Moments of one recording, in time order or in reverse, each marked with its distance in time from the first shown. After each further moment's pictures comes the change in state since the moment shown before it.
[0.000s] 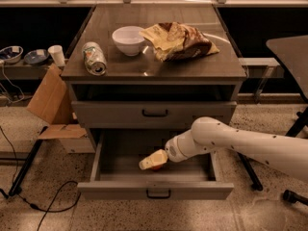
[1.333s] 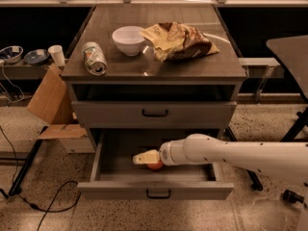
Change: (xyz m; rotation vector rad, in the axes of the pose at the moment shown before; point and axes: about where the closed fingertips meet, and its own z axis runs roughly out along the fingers) arm -0.016 -0.014 0.032 0.104 -0.192 0.136
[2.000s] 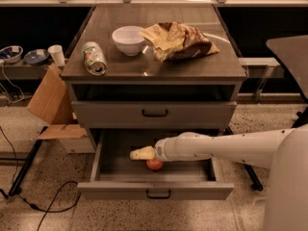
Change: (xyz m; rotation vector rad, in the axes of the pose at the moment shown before) arm -0.015 -0.011 0.029 0.051 -0.018 0.015
